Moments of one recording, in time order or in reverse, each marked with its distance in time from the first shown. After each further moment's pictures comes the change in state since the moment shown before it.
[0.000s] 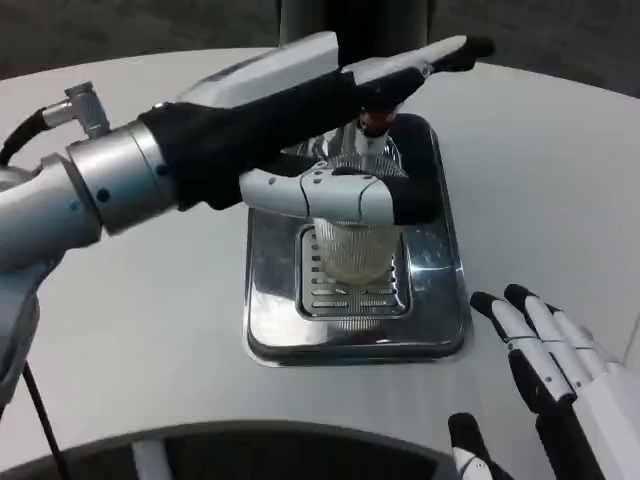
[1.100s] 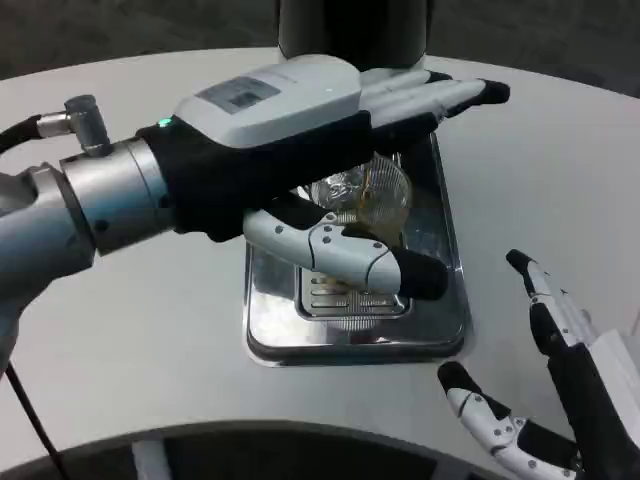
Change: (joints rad) left arm 0.042 0.062 -0.007 -0.113 0.104 -0.069 0.018; right arm -0.327 0.032 -0.043 0.181 0.291 0.254 0.091
